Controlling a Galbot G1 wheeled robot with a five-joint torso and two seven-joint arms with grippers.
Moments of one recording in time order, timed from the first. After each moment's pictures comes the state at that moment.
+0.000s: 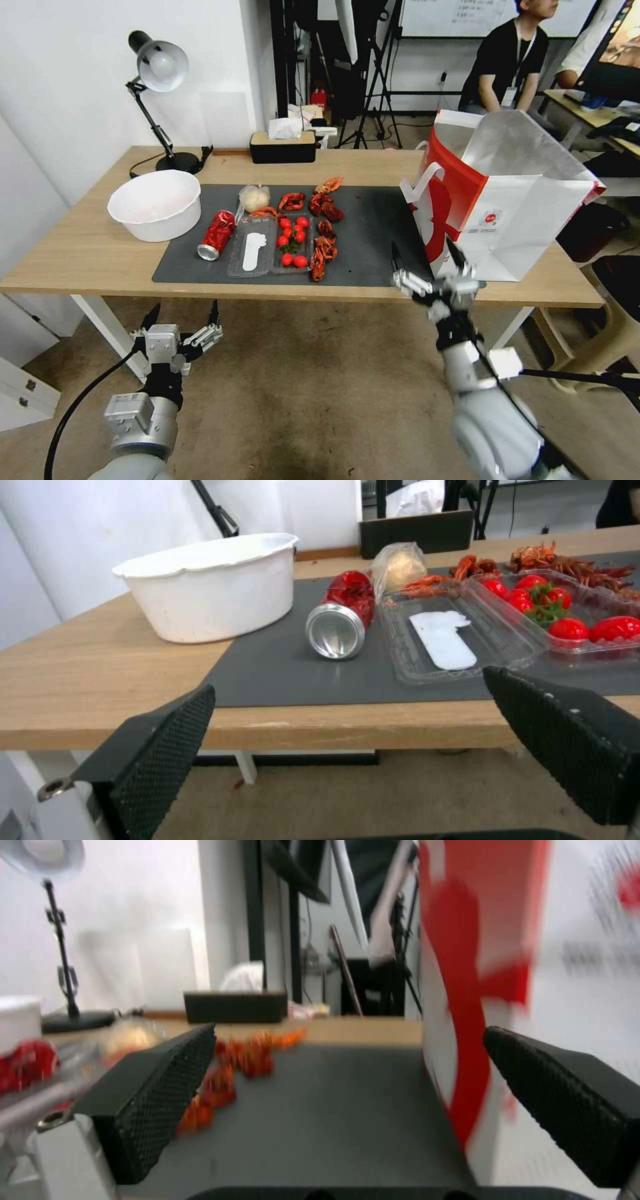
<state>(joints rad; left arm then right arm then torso) 1.80 -1.38 -0.59 -2.30 -0.16 0.08 -0.15 -1.61 1.20 0.32 2.12 0.18 0.28 0.24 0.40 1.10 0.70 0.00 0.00</state>
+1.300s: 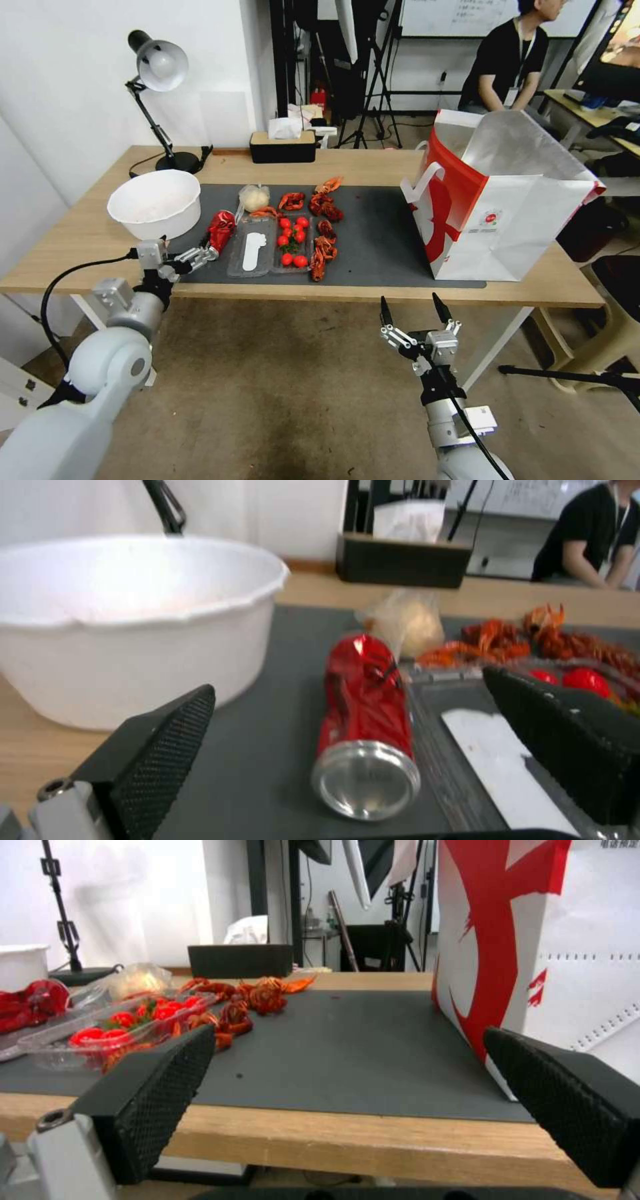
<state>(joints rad) 1.30 -0.96 -0.54 -2.00 -0.77 0.18 -0.20 -1.65 1.23 0.26 2.08 0.12 0.28 0.27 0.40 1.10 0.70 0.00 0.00</state>
